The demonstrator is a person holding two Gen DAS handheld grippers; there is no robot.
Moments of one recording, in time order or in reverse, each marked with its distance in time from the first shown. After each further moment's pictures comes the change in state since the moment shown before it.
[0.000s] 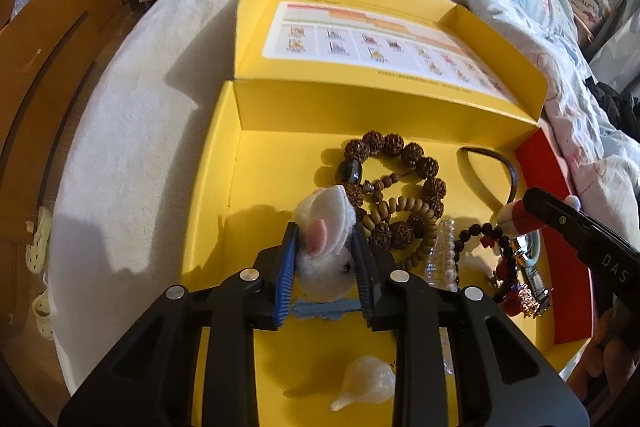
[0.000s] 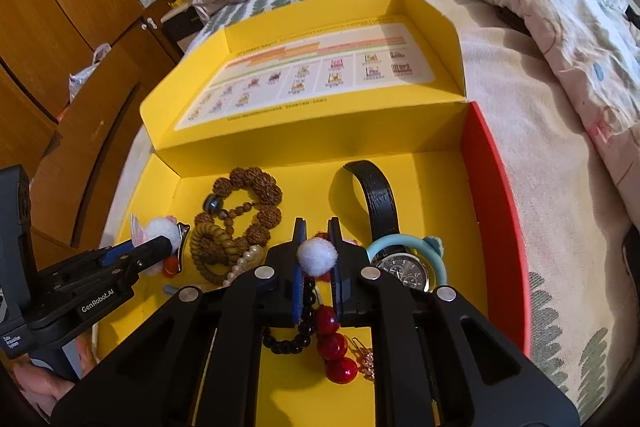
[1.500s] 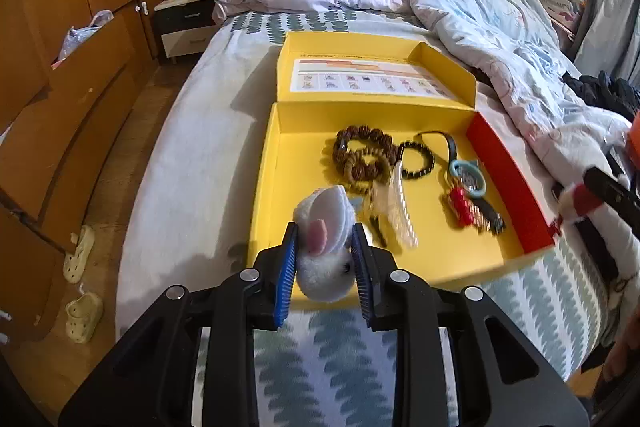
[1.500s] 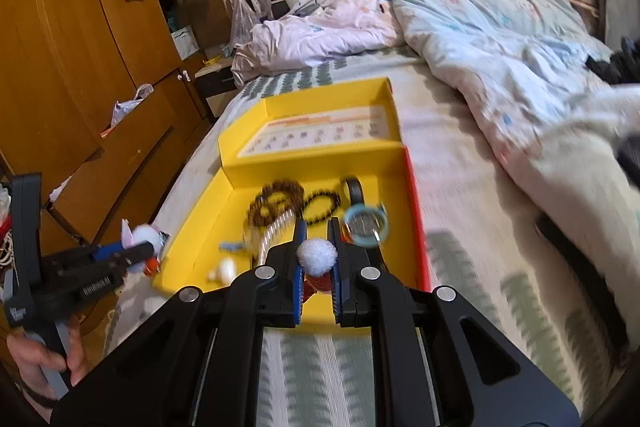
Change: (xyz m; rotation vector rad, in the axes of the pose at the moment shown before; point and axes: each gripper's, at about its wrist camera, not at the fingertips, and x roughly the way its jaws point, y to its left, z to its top) left arm -0.123 -0.025 -0.093 0.077 -0.195 0.095; right arm -0.178 0.004 -0.101 -0.077 -0.287 0.010
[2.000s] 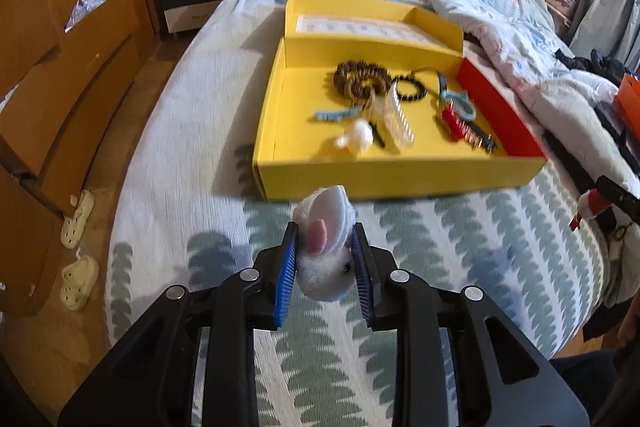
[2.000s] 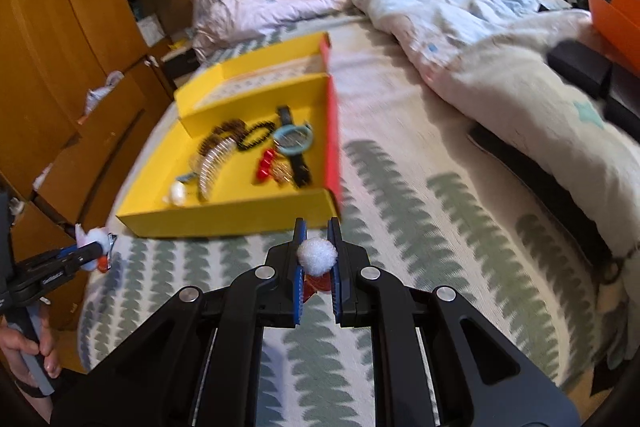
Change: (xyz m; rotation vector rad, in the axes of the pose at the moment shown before) left arm -0.014 0.003 -0.082 -0.019 0.070 -0.015; right arm -0.042 -0.061 -0.078 0.081 0.096 -0.100
